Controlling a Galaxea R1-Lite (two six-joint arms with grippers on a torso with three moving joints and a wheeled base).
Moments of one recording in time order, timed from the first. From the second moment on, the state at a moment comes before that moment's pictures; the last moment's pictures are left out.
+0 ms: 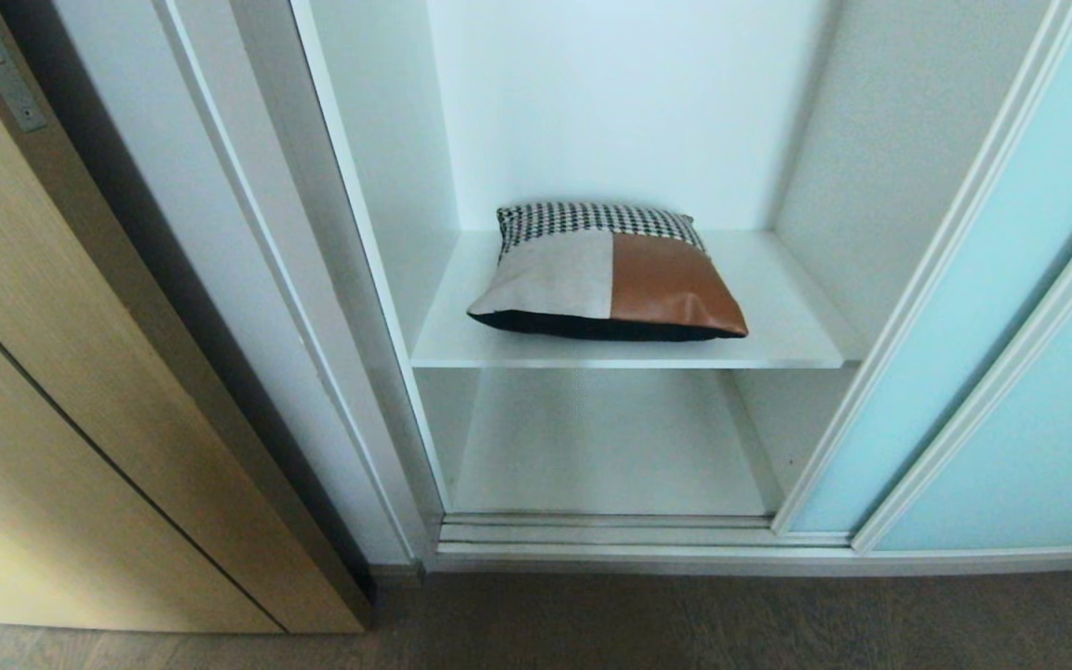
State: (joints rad) left arm 0.00 0.00 0.00 0.01 -0.01 0.03; right arm 0.00 0.00 0.00 -0.01 -0.03 0.05
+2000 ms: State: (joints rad) left arm 0.00 0.00 0.00 0.01 -0.01 0.03; right arm 0.00 0.00 0.00 -0.01 -0.03 0.05
